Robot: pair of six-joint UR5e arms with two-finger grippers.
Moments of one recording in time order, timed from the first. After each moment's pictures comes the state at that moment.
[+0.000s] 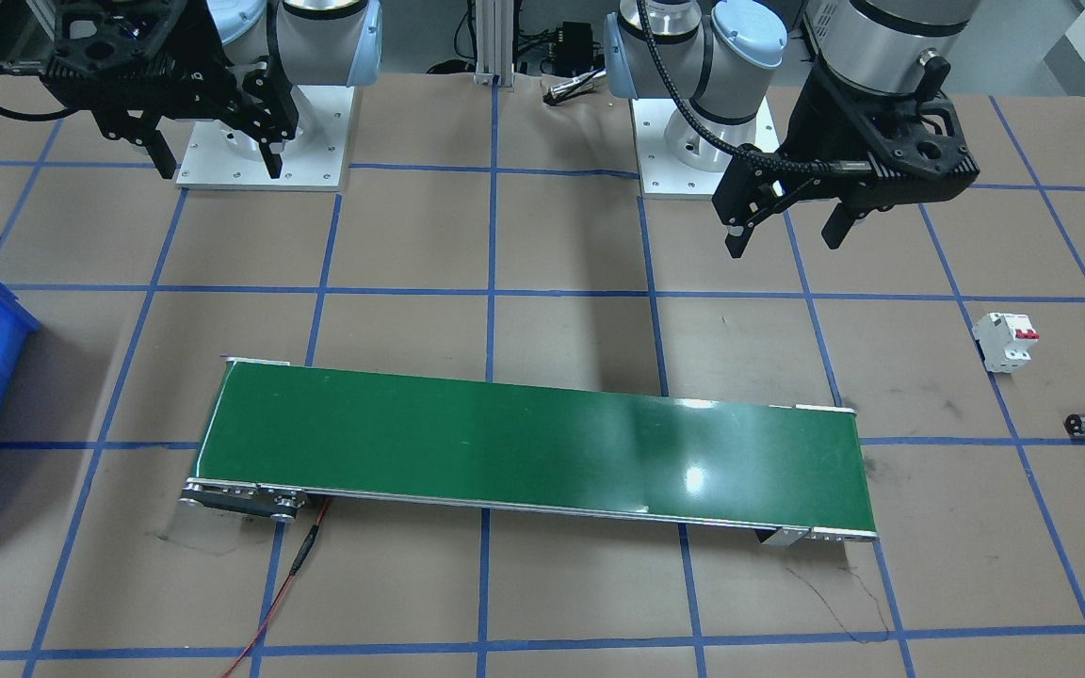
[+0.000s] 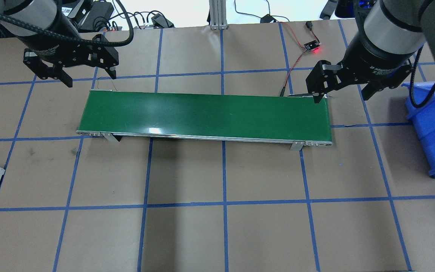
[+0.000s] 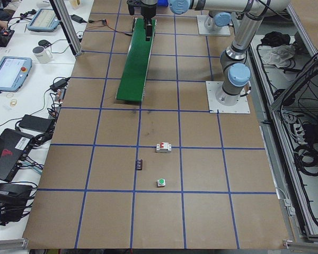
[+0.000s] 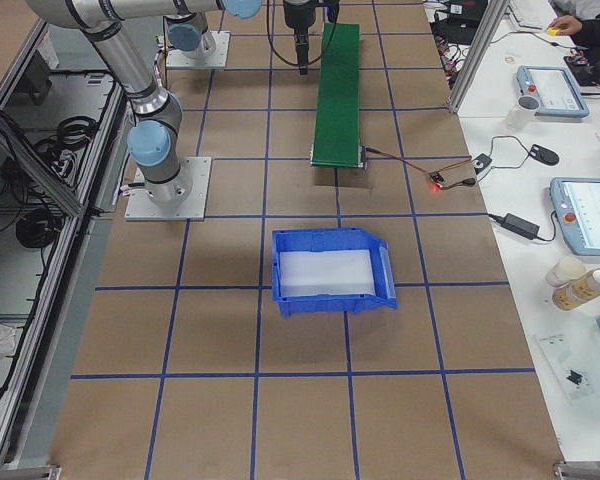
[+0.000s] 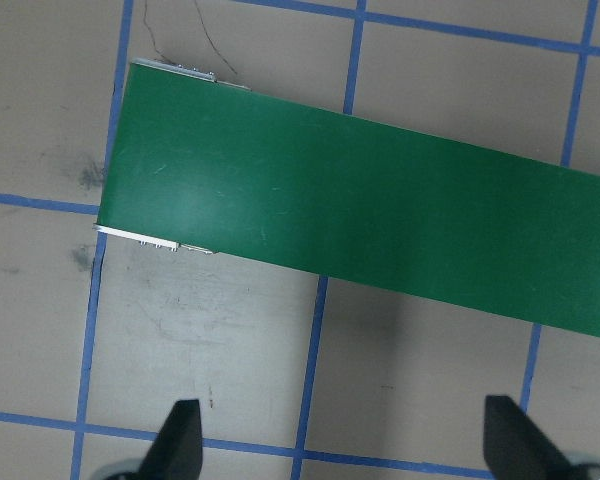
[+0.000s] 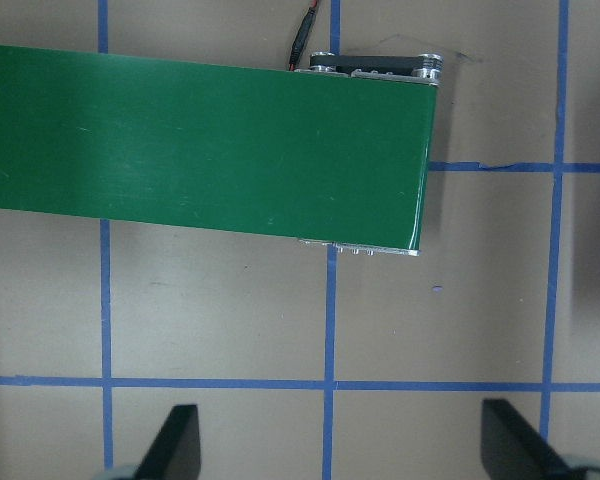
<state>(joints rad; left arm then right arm) -1.53 -1.54 -1.55 -1.52 1.56 -0.12 1.58 -1.74 1.66 -1.57 -1.56 0.00</state>
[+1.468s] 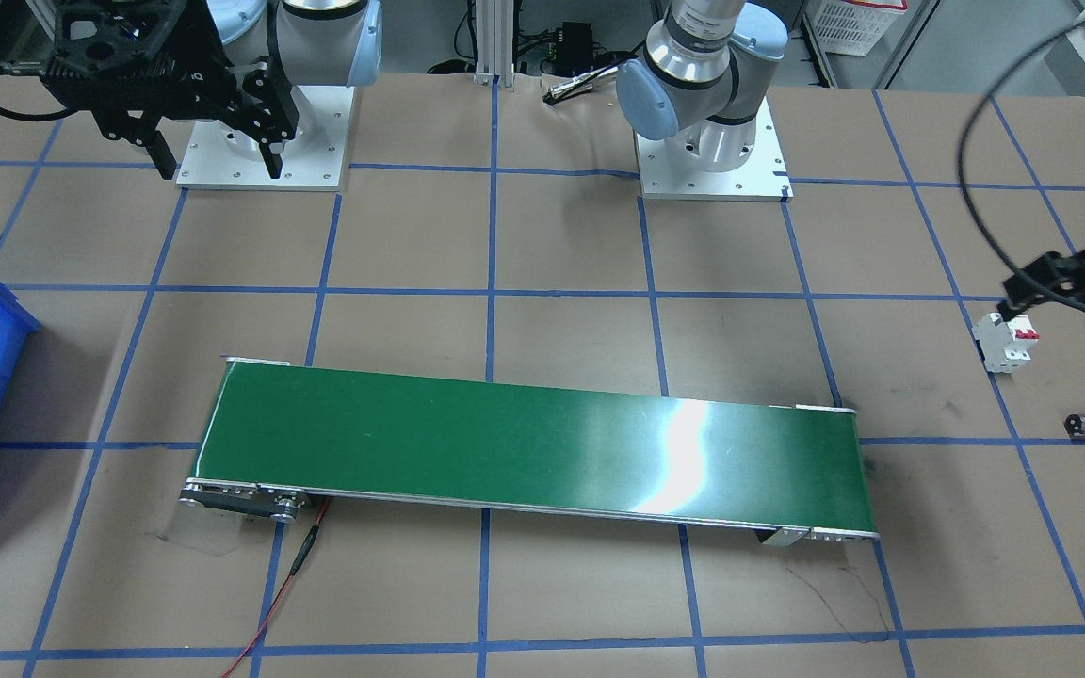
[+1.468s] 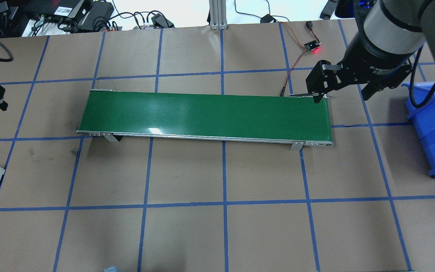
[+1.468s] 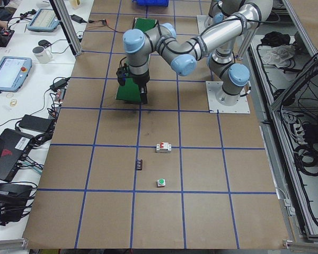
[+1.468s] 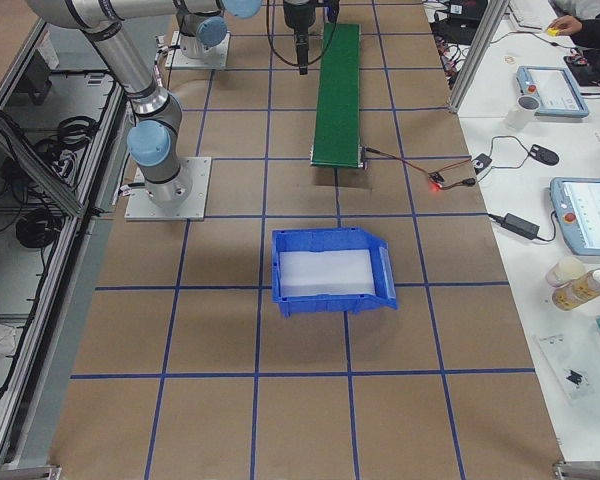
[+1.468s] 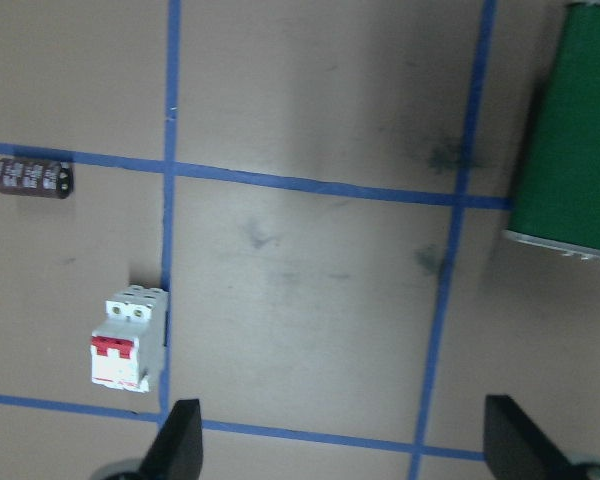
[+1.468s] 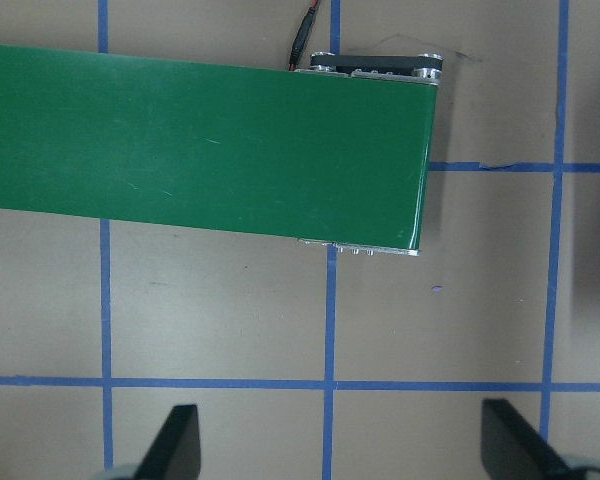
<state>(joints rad) -0.92 -1.75 -1.58 -1.43 1.65 0.55 1.58 -1.74 1.66 -1.57 -1.56 0.00</state>
